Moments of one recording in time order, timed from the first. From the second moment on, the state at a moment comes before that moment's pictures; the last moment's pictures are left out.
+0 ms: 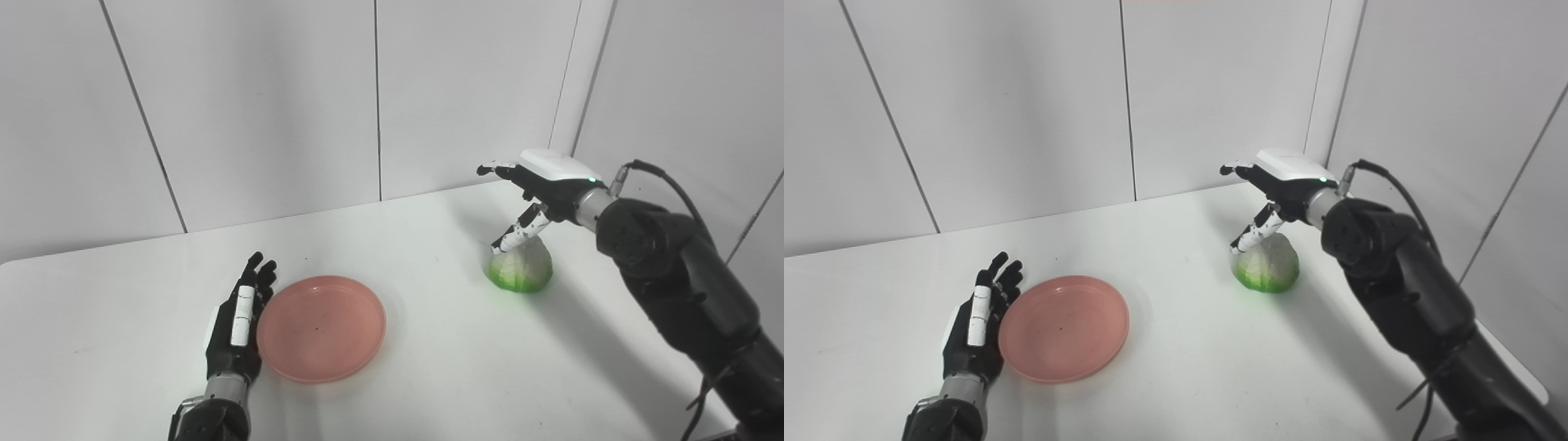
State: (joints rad) left arm -0.44 -0.09 0.04 0.51 -0.17 -0.08 -0.13; right arm -0.61 -0.74 0.15 -0.22 -0.72 0.48 0.78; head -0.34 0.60
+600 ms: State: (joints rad) left arm -0.44 -0.09 0.05 0.50 -0.17 -0.08 -0.13; right arm -0.74 -0.80 0.40 0.02 -0.83 0.44 0.97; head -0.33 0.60
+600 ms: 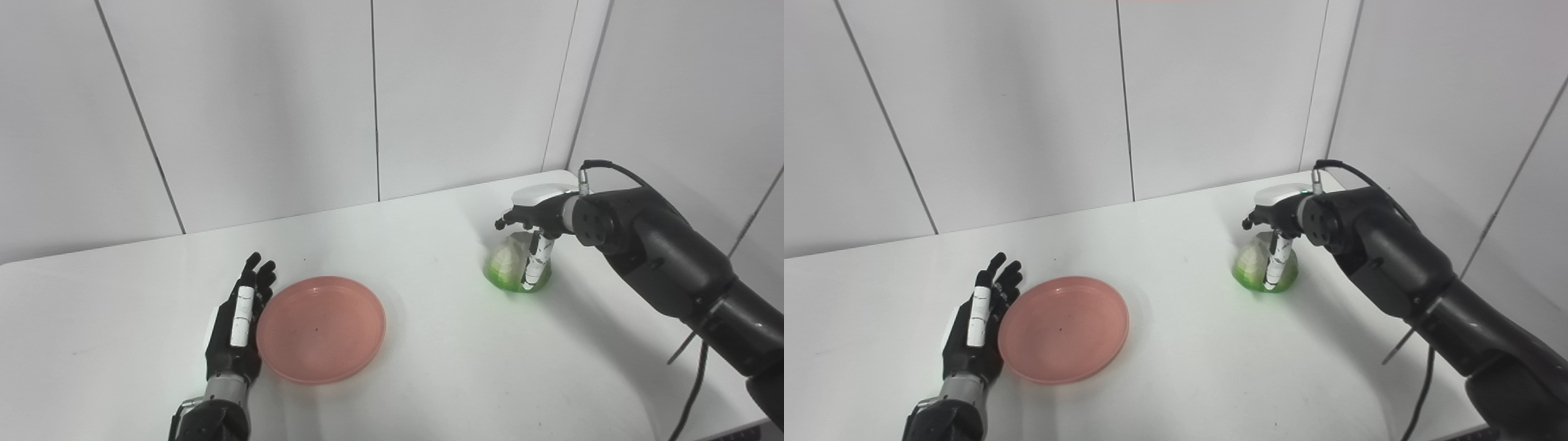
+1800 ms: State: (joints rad) left arm -0.43 -0.09 0.05 0.49 -0.17 -0.08 -0.13; right arm -0.68 -0.71 0.38 0.20 -0.77 0.39 0.77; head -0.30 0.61
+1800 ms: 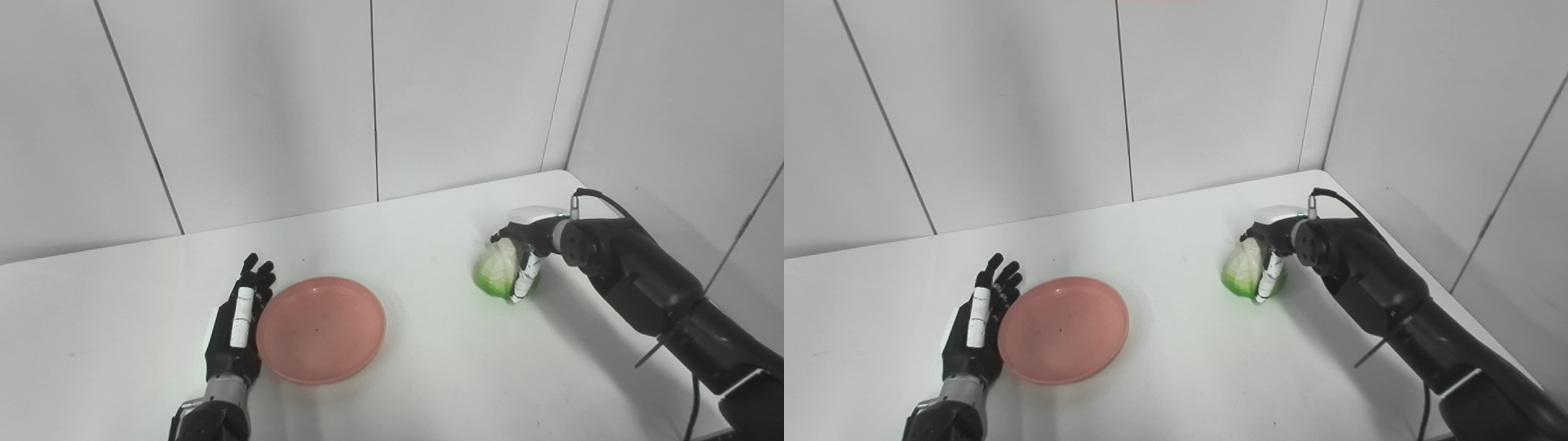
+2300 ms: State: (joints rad) left arm -0.42 -0.09 0.04 0.48 -0.17 -0.07 -0.13; right arm -0.66 -0.68 0.34 0.21 -0.73 0.40 0.70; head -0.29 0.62
